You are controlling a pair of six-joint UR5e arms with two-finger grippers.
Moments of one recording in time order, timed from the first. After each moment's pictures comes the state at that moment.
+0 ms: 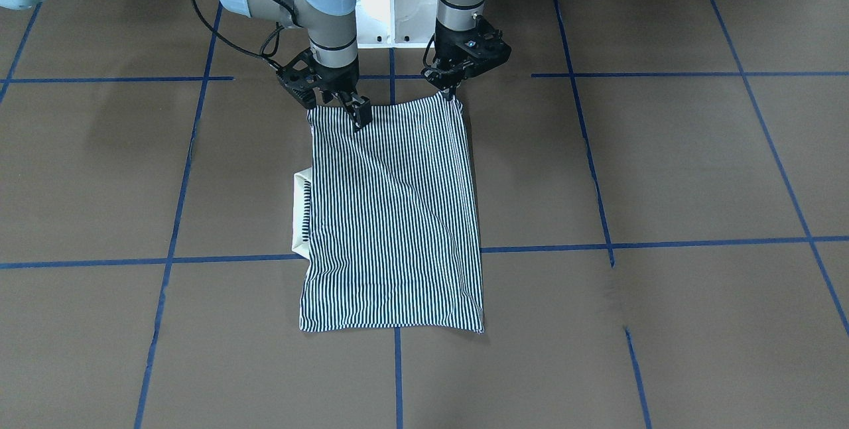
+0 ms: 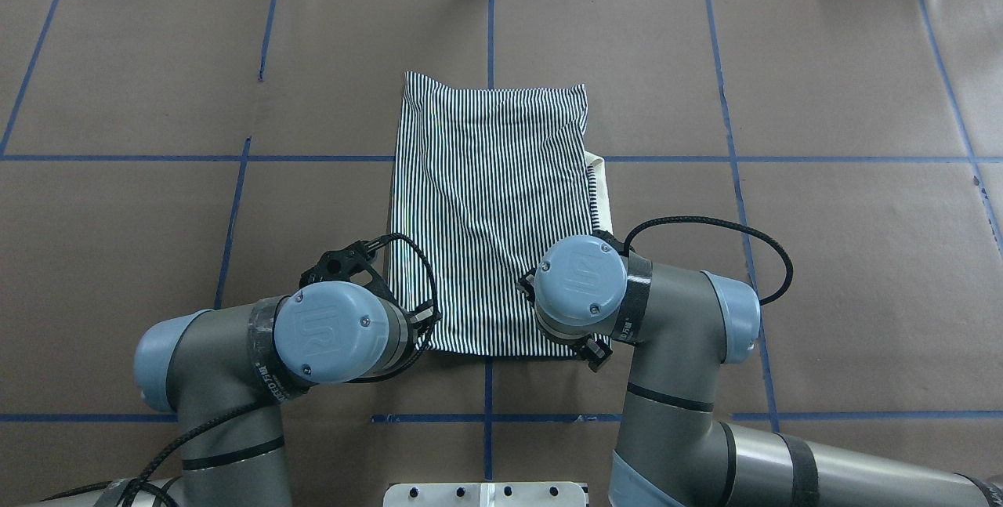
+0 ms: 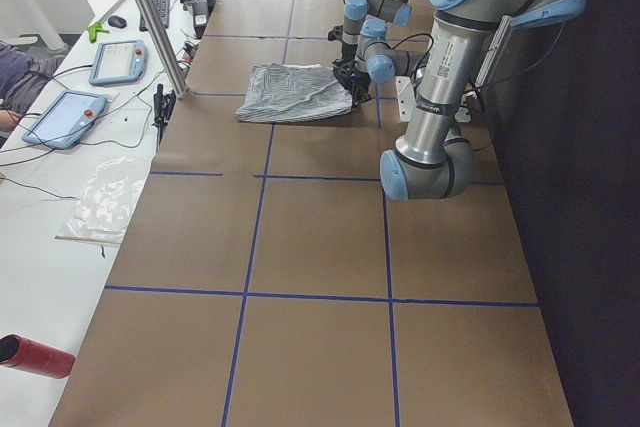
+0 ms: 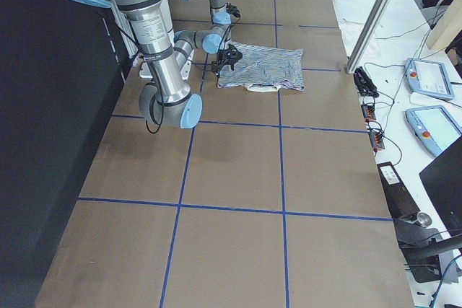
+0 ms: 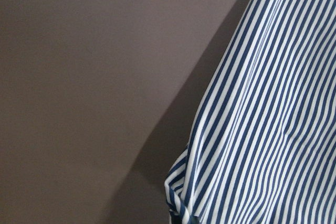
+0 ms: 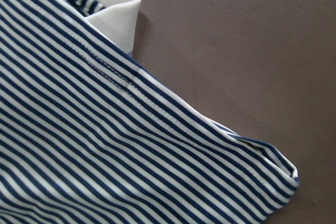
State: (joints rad) left arm -0.28 -2.09 -1.92 -1.53 -1.63 -1.93; right arm 0.33 -1.00 1.76 -1.63 1.75 2.18
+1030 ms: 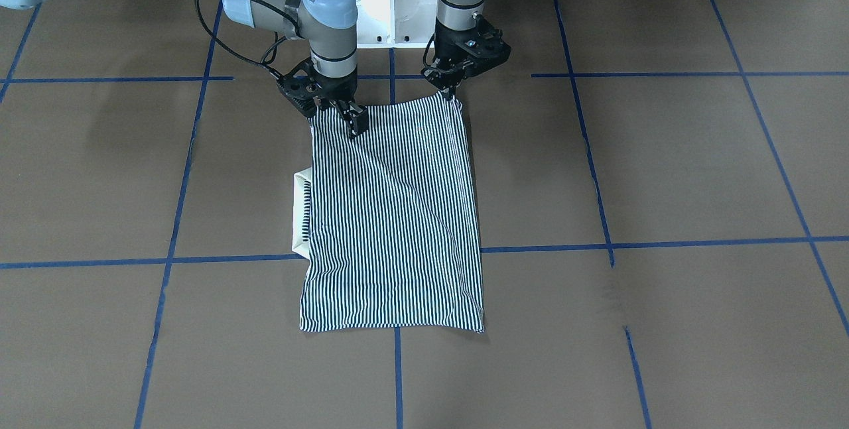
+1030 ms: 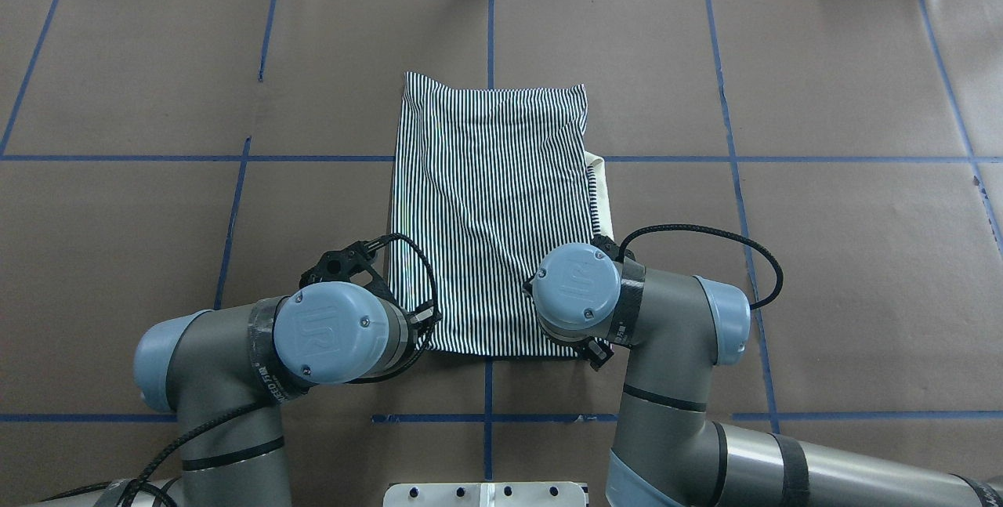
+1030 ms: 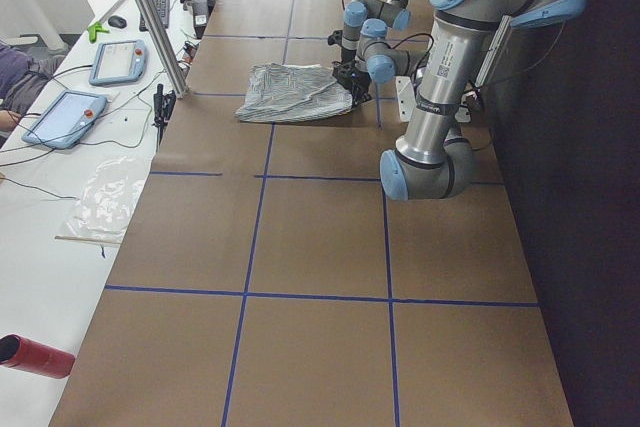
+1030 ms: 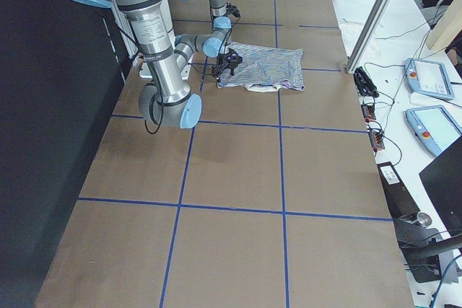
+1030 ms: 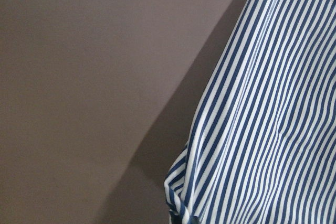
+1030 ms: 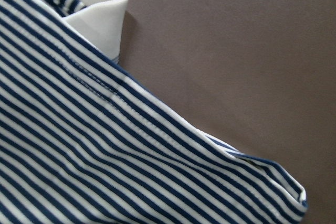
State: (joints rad) left arm -0.28 -2.09 -1.92 -1.53 -1.63 -1.93; right arm 0.33 -1.00 1.72 -1.61 1.73 2.18
